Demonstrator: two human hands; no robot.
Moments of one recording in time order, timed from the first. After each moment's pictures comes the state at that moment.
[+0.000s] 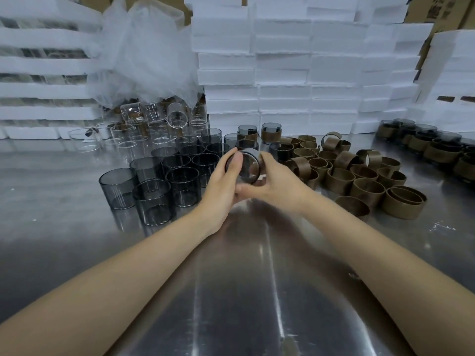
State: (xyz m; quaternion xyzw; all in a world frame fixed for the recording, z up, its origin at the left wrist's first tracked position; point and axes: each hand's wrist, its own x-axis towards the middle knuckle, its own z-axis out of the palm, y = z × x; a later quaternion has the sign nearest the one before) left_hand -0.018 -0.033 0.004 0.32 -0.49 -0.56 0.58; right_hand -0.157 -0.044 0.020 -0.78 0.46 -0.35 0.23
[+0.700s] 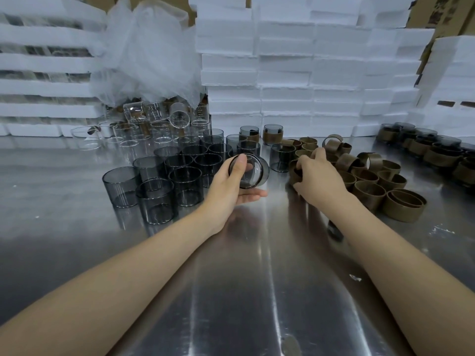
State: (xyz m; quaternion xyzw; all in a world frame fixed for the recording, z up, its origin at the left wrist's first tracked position) left_hand -0.018 -0.034 0.001 0.37 -0.51 -0.55 0.55; right_hand -0.202 -0.052 0.029 -0.68 0.71 -0.17 -0.05
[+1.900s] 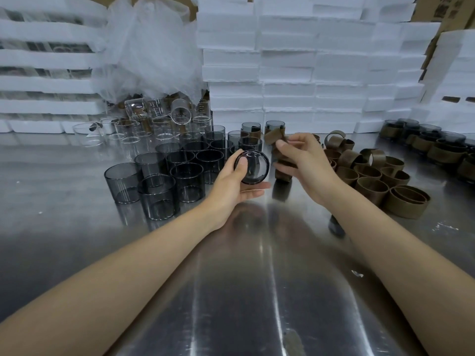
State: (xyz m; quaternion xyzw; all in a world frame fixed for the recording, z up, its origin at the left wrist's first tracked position) left_hand -0.019 -0.028 0.006 0.34 -0.51 -0.58 0.53; right_hand -0.179 -0.055 0.036 -0.53 0.44 -0.58 0.43
